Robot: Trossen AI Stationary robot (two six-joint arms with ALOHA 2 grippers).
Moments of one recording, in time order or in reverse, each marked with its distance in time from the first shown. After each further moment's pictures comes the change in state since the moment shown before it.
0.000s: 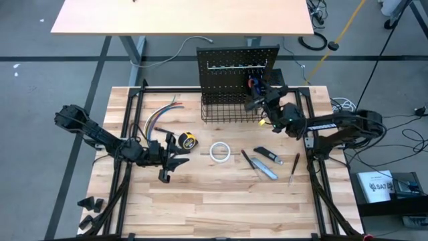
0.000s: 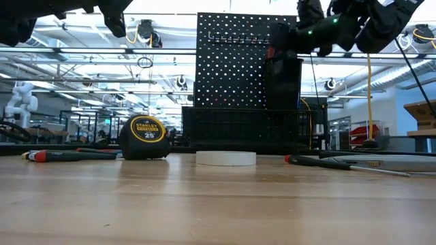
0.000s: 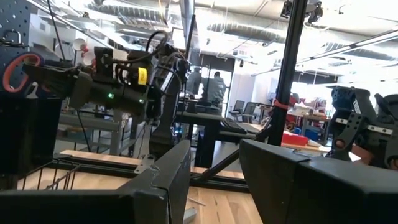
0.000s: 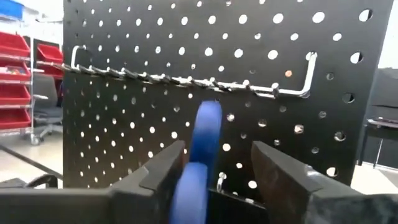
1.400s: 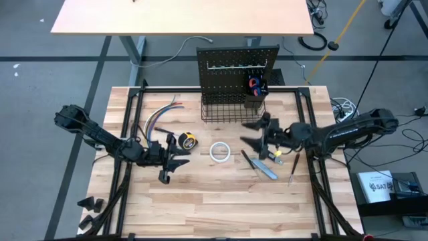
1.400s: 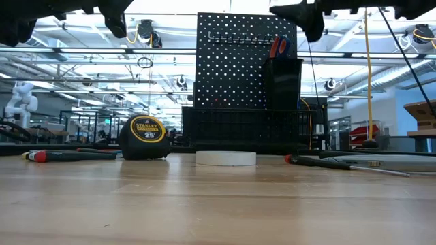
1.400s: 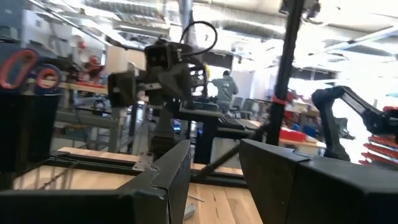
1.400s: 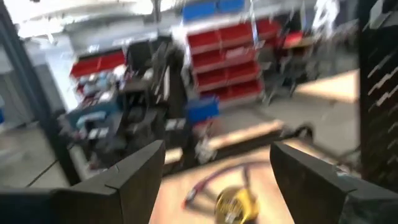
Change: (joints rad) left arm 0.000 0.000 0.000 -0.018 0.018 -0.005; right arm 0.389 -0.280 0.000 -0.521 -0.482 0.548
